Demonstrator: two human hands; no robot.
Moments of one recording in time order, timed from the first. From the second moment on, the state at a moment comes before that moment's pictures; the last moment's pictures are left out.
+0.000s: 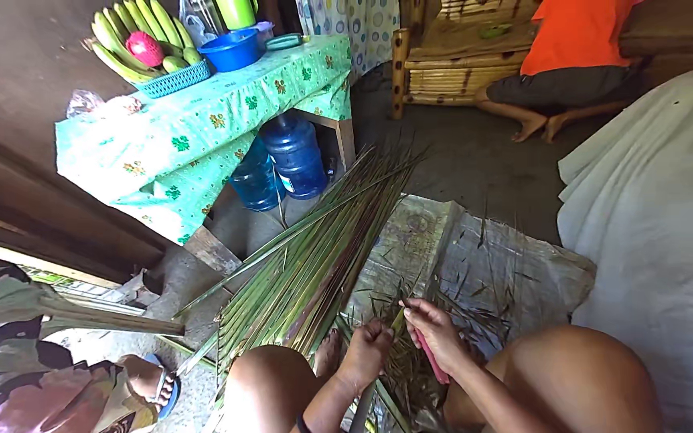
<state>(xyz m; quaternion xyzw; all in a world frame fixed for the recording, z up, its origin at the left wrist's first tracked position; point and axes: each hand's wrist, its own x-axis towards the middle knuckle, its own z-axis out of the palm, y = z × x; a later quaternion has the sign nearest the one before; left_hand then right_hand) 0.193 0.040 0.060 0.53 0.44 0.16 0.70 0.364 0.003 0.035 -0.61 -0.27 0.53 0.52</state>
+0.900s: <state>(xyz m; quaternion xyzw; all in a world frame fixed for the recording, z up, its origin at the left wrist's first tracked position) 0.188 0.038 0.070 0.39 0.40 0.14 0.82 0.374 0.001 0.034 -0.52 -0.33 0.56 0.56</state>
